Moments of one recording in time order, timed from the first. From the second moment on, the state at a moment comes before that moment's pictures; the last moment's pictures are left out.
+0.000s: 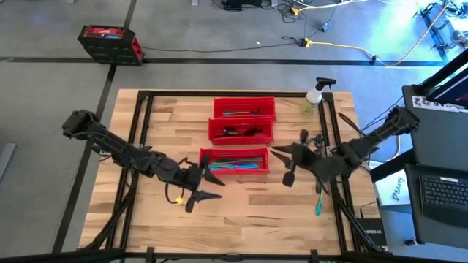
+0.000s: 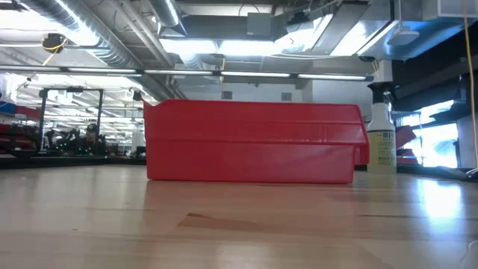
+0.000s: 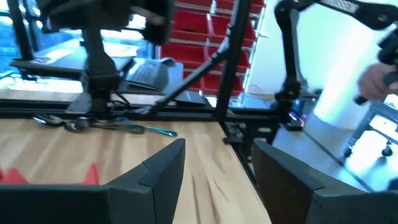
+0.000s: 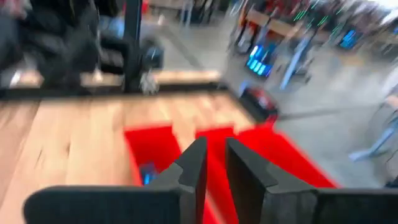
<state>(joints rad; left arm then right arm) -0.43 1.33 0.81 0.44 -0.21 -0.15 0.55 1.07 0.92 -0.30 0.86 0.21</state>
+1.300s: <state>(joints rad) -0.44 1.33 0.81 0.34 -0.25 -0.08 0.46 1.58 0.86 -1.31 0.08 1.41</state>
